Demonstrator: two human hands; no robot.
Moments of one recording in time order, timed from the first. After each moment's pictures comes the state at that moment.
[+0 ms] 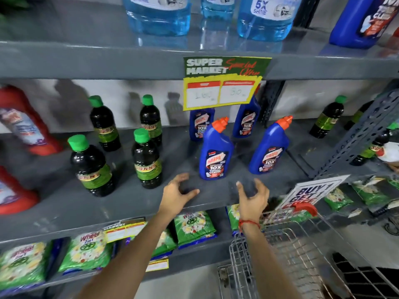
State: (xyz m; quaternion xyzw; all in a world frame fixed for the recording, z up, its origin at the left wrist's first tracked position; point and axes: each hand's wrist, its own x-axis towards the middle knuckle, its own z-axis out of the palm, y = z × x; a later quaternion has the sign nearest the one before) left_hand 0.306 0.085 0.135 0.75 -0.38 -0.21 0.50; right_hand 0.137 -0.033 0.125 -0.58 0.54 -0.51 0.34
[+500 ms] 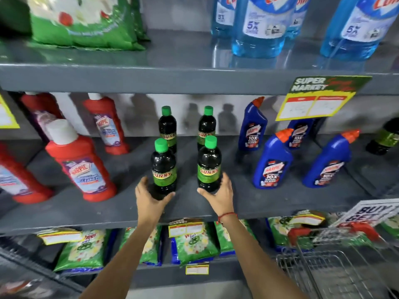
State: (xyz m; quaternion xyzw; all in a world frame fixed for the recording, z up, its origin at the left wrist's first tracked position) left_hand 0.433 0.247 0.134 0.81 -0.19 -0.01 0.55; right_hand 0.310 0.089 0.138 -0.74 0.36 -0.31 0.47
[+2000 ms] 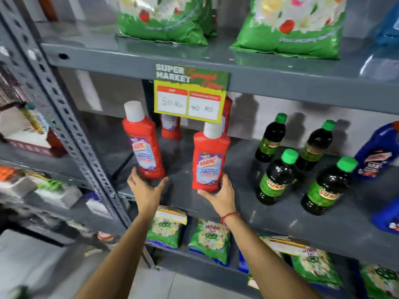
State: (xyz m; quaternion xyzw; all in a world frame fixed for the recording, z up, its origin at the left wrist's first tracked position) left_hand 0.585 0.473 0.146 0.81 0.00 0.12 0.57; right_hand 0.494 0.289 0.142 -0.79 0.20 -0.23 0.53
